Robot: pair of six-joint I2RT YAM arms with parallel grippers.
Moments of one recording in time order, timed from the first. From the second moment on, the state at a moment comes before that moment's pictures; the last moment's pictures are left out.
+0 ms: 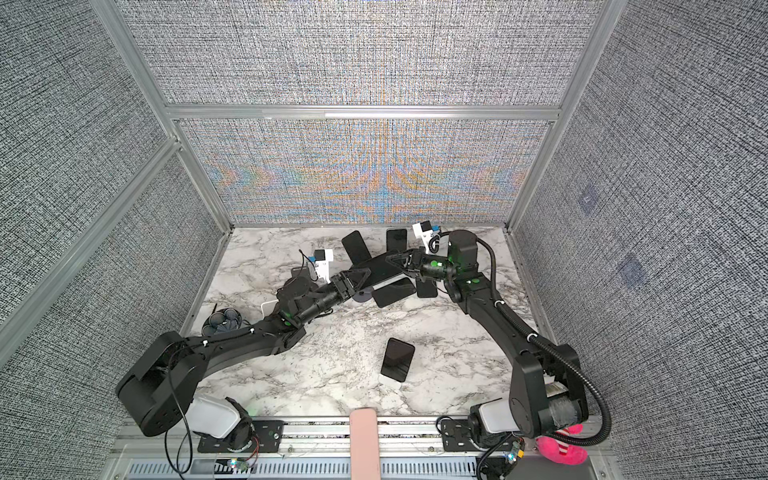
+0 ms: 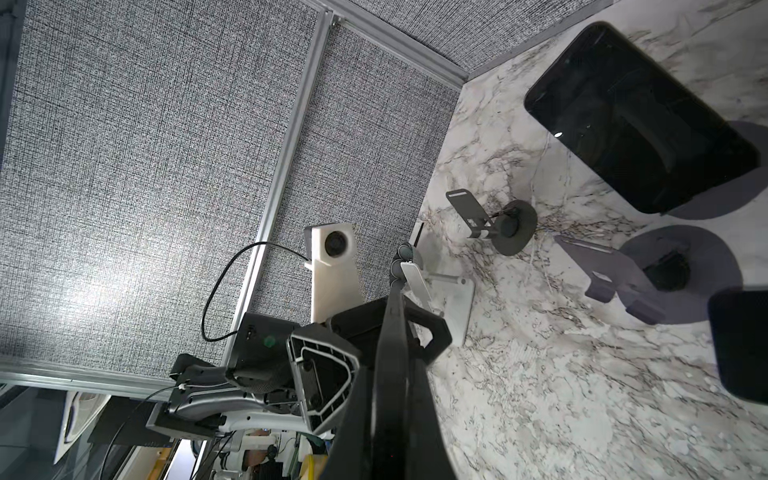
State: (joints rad) left arm -0.71 1.48 0.70 0.82 0.29 -1.09; right arm 0.26 1.42 1.01 0.21 -1.00 0.97
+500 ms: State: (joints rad) left arm -0.60 1.40 0.79 0.62 0.38 -1.03; right arm 0.16 1.41 1.20 -0.22 -1.02 0.60
